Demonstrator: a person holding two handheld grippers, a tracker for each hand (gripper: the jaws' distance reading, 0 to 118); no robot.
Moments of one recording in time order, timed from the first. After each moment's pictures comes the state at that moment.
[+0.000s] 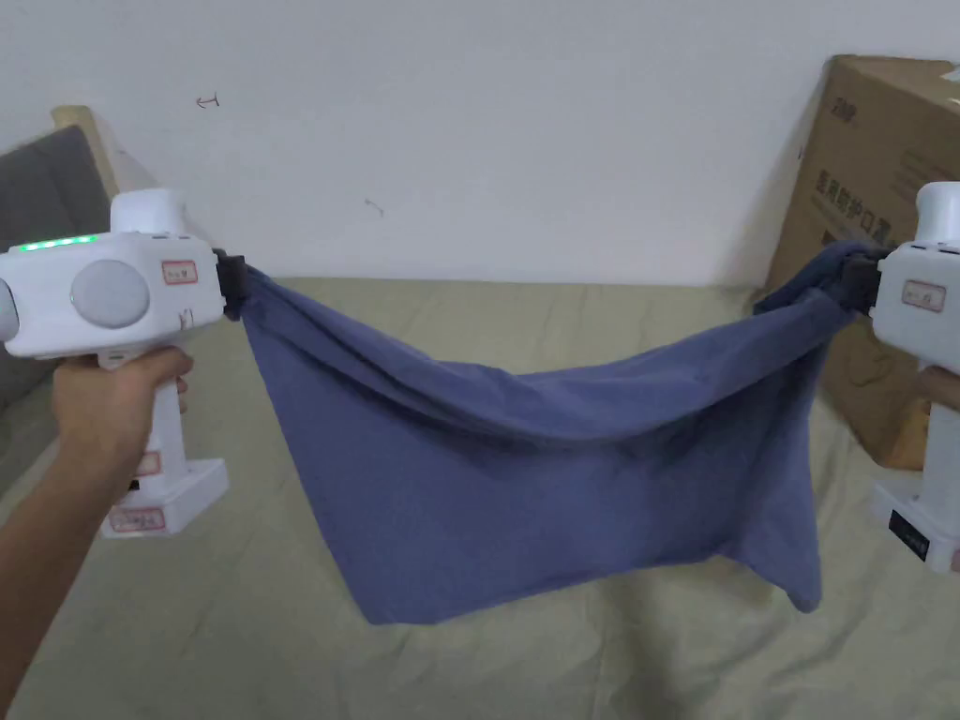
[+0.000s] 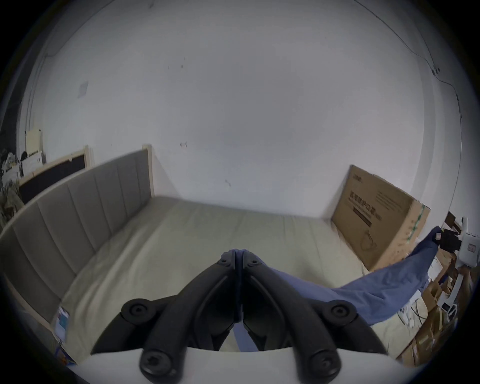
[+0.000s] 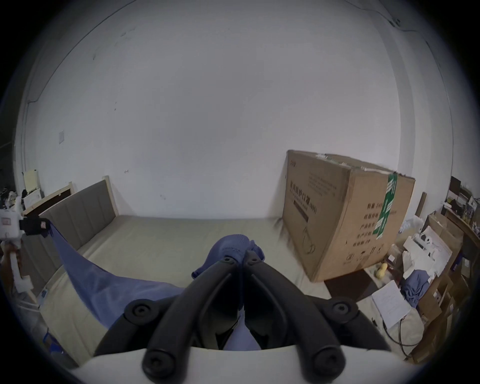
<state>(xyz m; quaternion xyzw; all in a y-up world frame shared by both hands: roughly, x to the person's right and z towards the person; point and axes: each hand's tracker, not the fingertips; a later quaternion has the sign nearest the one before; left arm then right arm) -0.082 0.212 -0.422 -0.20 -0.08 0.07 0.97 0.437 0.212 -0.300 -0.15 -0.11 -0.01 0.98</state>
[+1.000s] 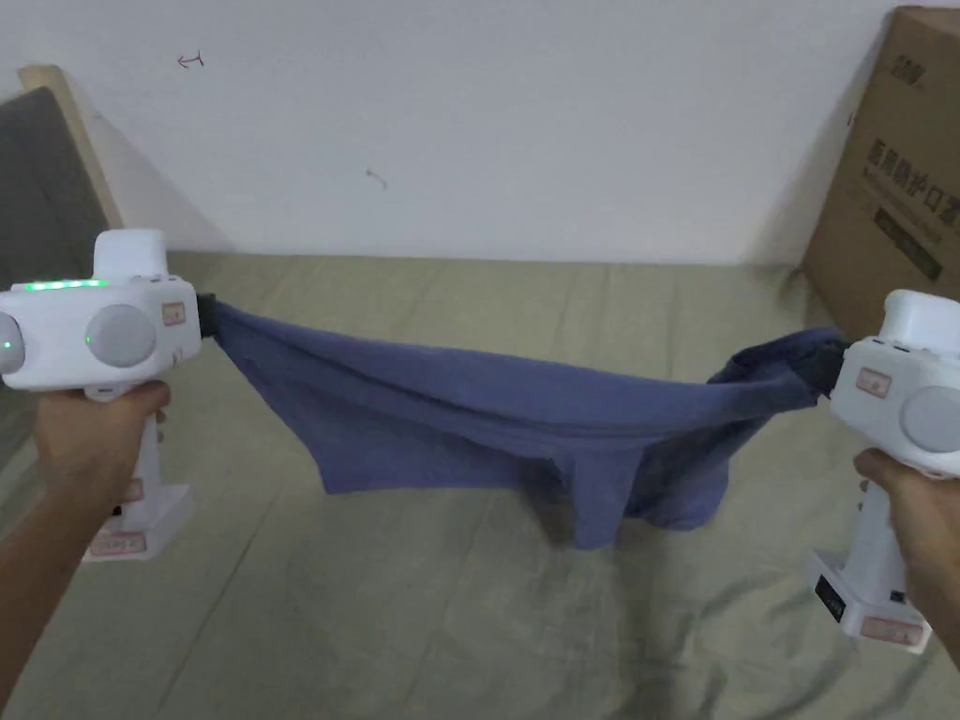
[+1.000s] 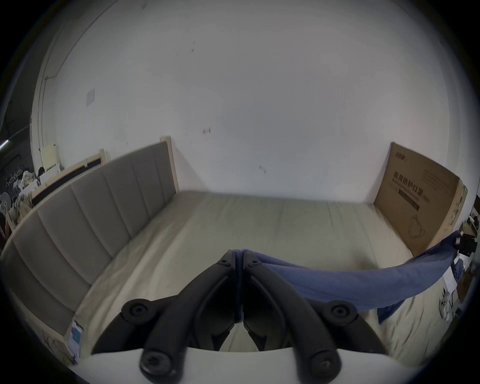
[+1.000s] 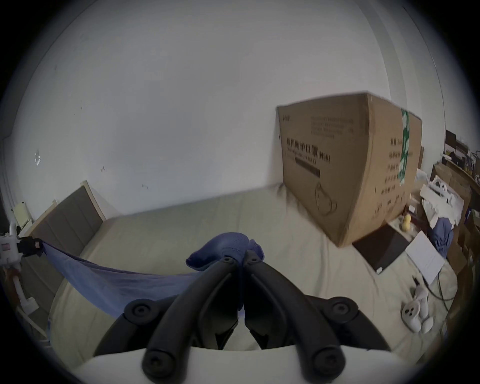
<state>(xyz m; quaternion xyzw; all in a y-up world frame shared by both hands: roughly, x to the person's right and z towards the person) -0.109 0.099 -0.519 -0.25 -0.01 0.01 0.97 0.435 0.071 -0.394 -0.22 -0.14 -0.10 0.96</state>
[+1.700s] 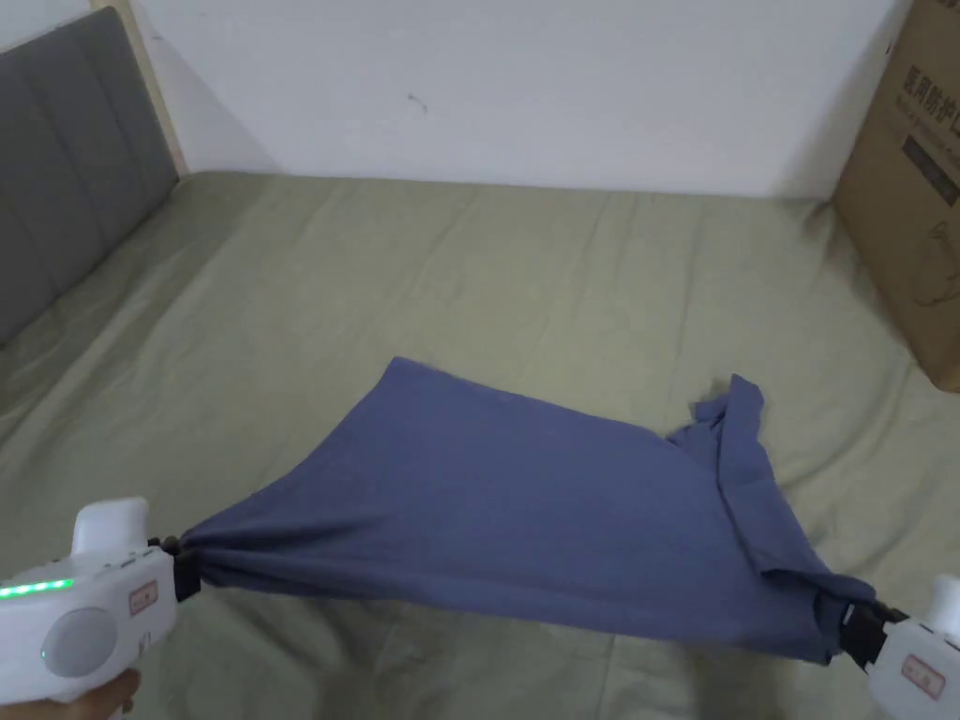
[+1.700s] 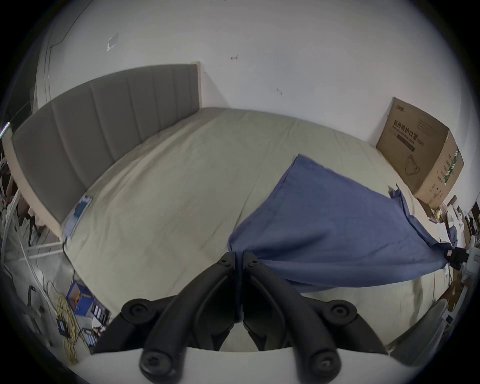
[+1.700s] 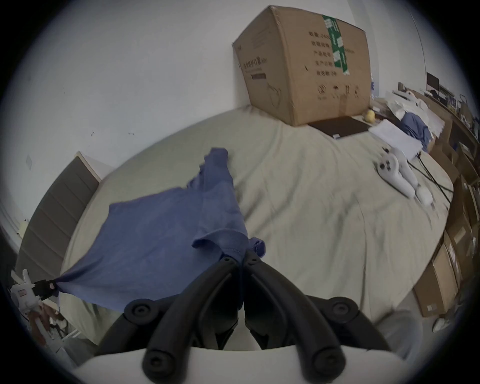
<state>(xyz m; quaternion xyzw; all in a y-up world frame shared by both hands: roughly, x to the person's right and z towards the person) -0.173 -0.059 -0.240 -0.39 0.03 0.05 0.92 0.422 -0.081 -0.134 -0.35 -0.16 -0.19 0.90</state>
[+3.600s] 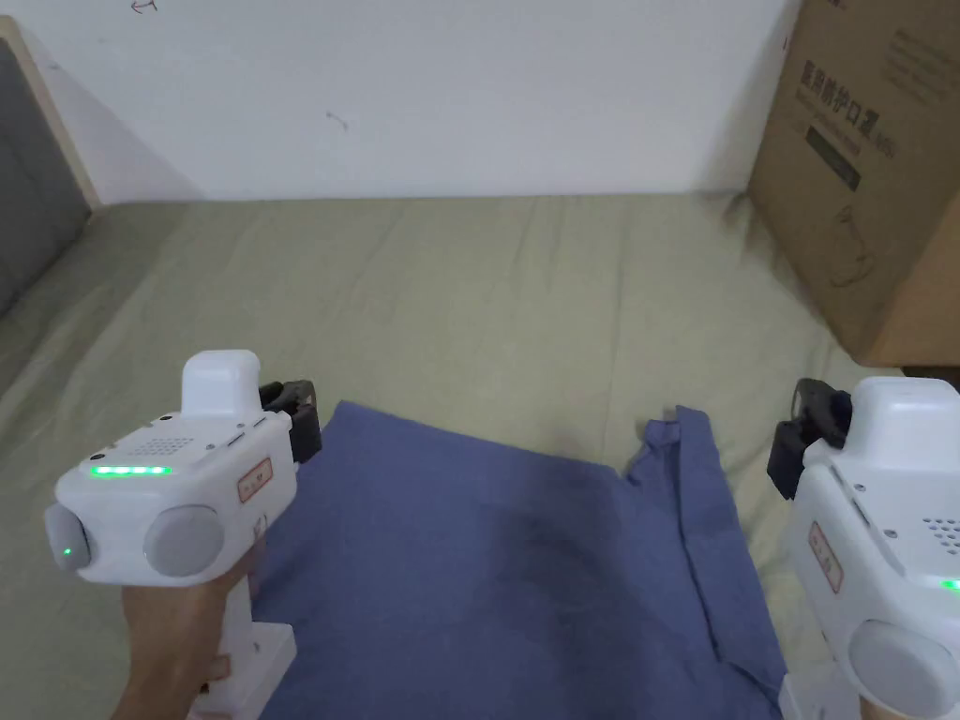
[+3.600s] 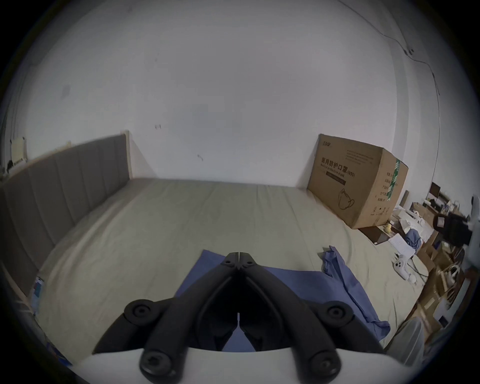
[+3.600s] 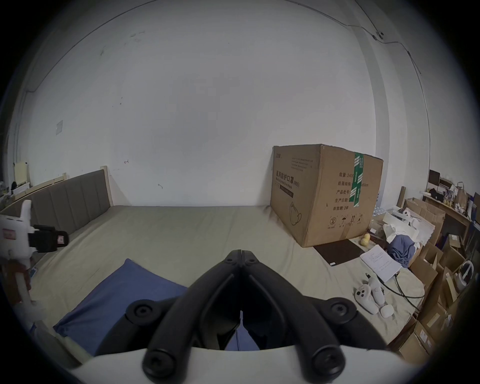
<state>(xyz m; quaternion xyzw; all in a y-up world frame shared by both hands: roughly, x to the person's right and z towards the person) -0.027 0.046 -0.318 -0.23 -0.16 0.05 0.96 0.339 0.078 -0.158 -0.12 -0.16 0.00 0.98</state>
